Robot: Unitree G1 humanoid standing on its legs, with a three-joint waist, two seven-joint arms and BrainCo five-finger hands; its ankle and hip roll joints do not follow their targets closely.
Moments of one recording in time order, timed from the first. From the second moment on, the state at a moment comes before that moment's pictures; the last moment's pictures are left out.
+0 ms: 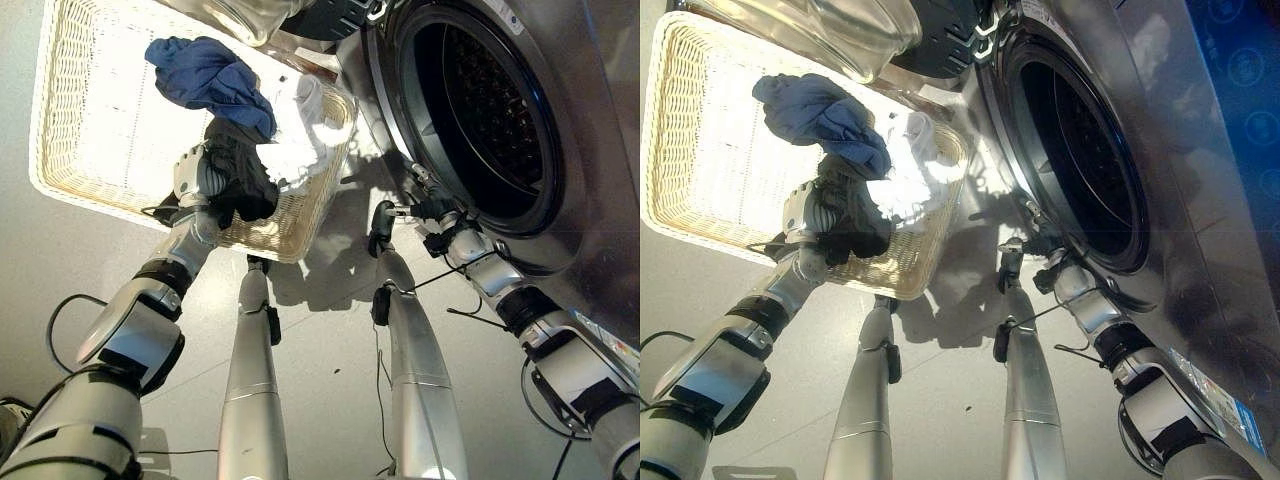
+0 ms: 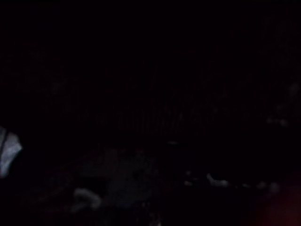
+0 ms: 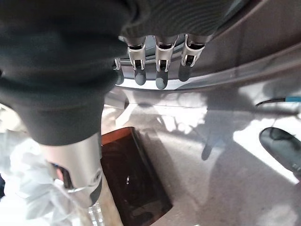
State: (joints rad) left arm -0.98 0.56 -0.52 1.08 0.06 -0.23 0.62; right arm -0.80 -0.52 0.51 0.69 0.28 -0.22 -0.18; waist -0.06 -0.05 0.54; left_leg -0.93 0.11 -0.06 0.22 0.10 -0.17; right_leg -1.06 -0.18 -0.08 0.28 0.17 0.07
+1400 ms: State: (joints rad) left arm -0.79 0.46 -0.51 0.37 0.54 -0.38 1.00; right arm -0.66 -0.34 0.40 0.14 0.83 -0.09 0.14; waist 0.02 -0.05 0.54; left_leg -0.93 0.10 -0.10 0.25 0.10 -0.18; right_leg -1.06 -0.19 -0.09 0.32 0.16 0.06
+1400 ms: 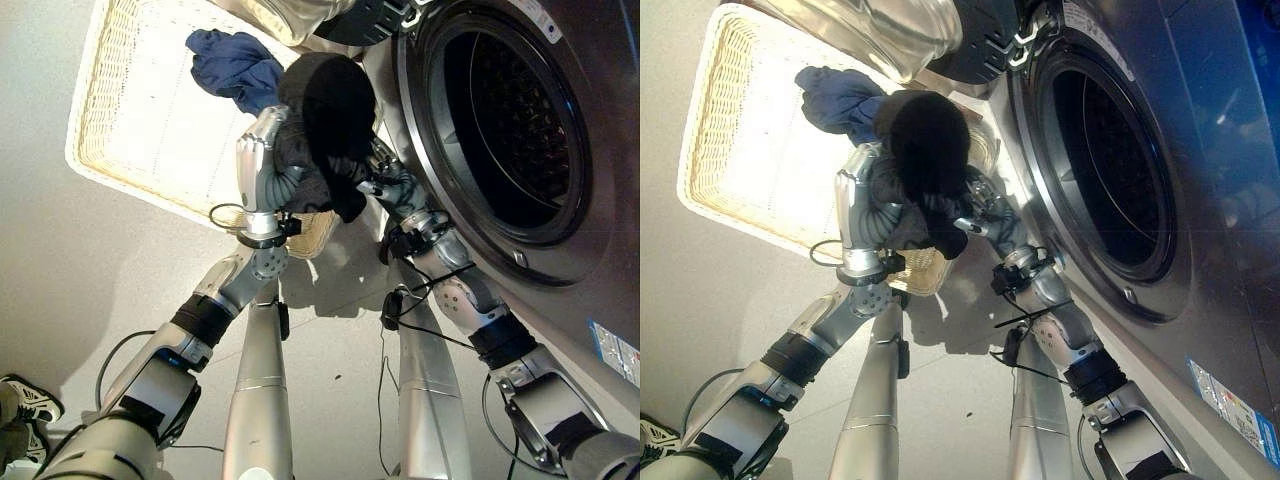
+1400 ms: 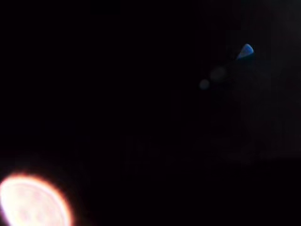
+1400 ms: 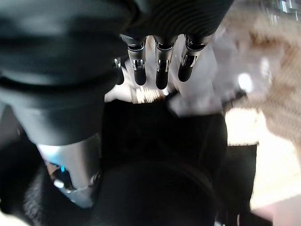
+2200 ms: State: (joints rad) left arm -0.85 0.48 -0.58 0.36 0.54 -0.40 0.92; right arm -0.66 -0.33 0.40 0.12 1.07 -0.10 0.21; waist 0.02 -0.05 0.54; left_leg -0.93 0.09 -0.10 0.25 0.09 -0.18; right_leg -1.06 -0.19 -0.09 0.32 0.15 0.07
